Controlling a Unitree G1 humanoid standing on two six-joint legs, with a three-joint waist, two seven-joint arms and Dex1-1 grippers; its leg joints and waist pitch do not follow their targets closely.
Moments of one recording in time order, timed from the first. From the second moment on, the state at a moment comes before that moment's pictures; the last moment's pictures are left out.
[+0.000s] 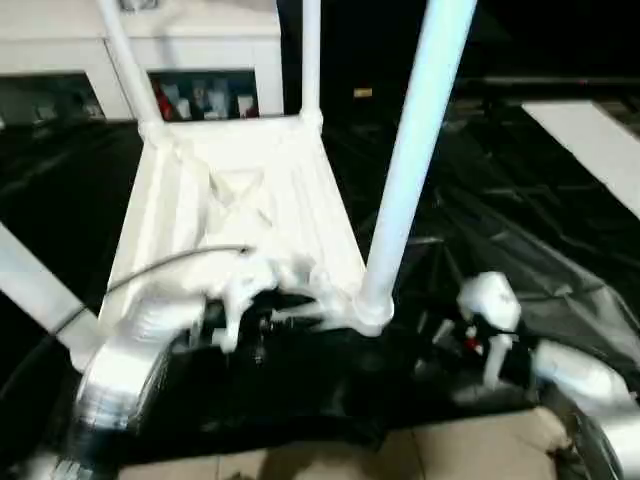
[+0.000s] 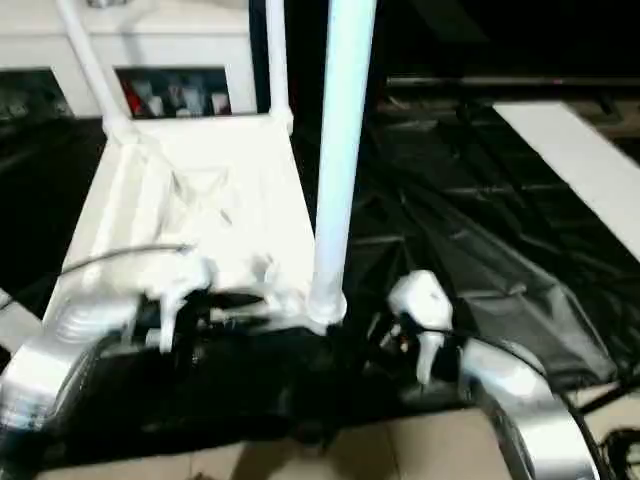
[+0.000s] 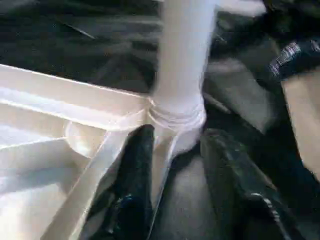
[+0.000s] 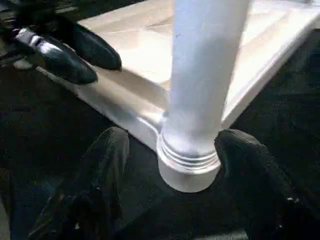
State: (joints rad) left arm -0.16 0.34 -0.08 -0.12 -0.20 0.40 -0.94; right arm 0.05 -0.44 0.03 -0.31 0.32 0.39 0.76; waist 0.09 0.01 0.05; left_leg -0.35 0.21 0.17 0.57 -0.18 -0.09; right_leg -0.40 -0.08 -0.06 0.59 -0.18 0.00
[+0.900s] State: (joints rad) left arm 0.35 0.10 0.36 -0.17 -0.21 -0.43 -0.53; right arm 0.02 -0.40 0.15 -0.30 0.35 0.43 0.77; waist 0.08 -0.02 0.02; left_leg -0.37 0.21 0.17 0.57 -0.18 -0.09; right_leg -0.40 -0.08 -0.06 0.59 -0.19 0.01
